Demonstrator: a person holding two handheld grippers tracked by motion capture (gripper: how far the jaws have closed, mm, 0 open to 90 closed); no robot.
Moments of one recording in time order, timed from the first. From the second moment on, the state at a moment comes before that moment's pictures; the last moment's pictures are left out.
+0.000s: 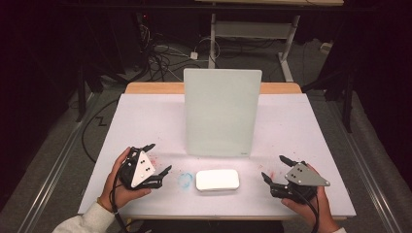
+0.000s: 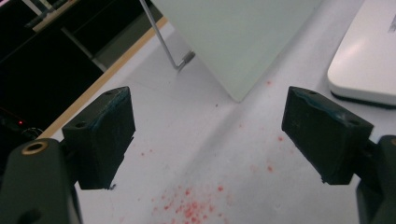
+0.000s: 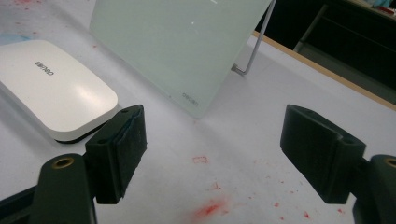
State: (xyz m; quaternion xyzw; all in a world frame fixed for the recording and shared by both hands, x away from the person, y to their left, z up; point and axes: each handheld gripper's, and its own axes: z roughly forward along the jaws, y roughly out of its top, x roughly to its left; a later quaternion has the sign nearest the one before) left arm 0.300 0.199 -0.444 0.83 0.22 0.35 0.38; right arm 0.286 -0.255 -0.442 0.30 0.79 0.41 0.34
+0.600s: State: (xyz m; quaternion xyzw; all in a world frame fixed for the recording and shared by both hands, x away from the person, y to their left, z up) left arm 0.291 0.224 -0.478 0.85 0.27 0.30 0.35; right arm 0.289 -0.266 -0.448 0.32 0.79 0.40 0.34
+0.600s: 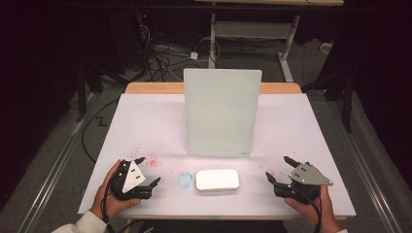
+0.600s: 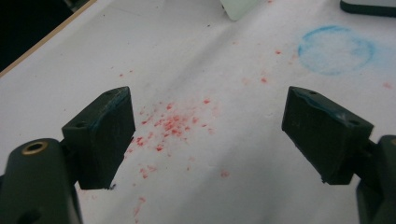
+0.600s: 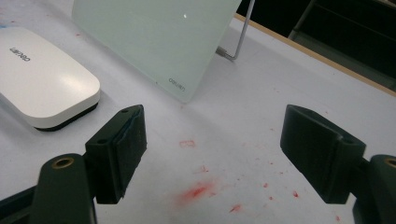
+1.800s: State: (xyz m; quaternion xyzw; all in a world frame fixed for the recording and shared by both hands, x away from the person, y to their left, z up) left arm 0.296 0.226 -0.473 0.84 0.27 0.30 0.37; right arm 0.289 -0.260 -0.448 0.32 0.79 0.40 0.33
